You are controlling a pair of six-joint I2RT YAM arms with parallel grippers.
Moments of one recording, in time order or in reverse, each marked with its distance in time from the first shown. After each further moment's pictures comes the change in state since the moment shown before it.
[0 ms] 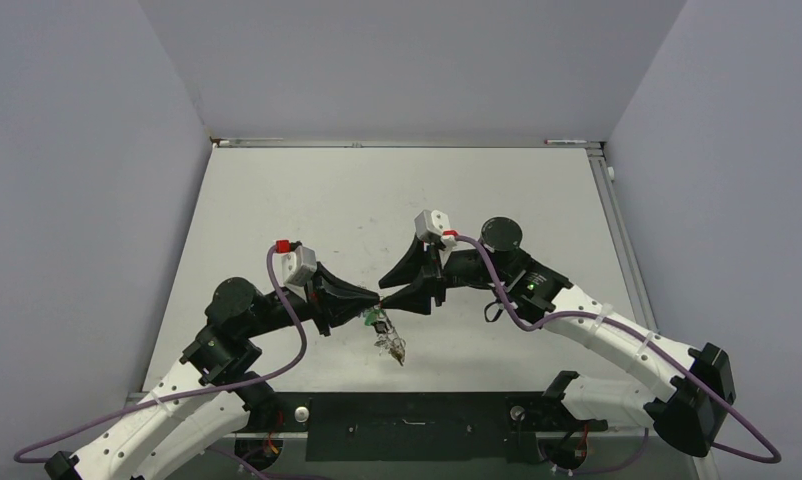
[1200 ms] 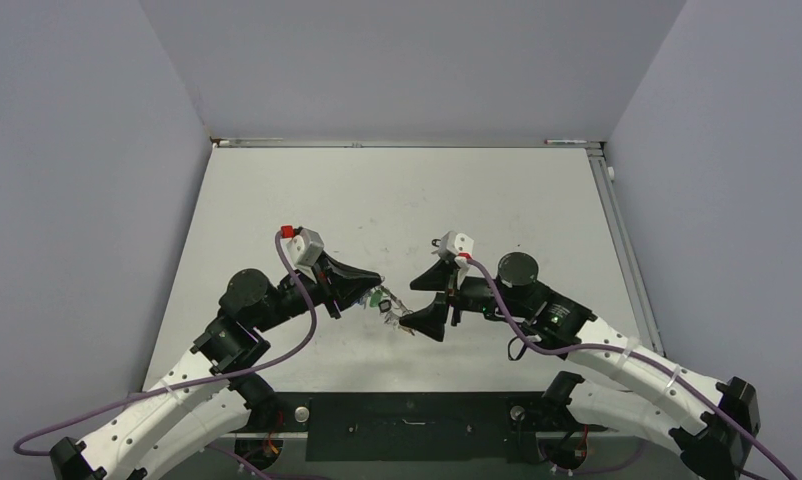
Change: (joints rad) left arm -0.001 0.080 0.000 0.025 -0.192 -0.041; right arm 0.032 -0.232 -0.203 -0.171 0.359 0.018
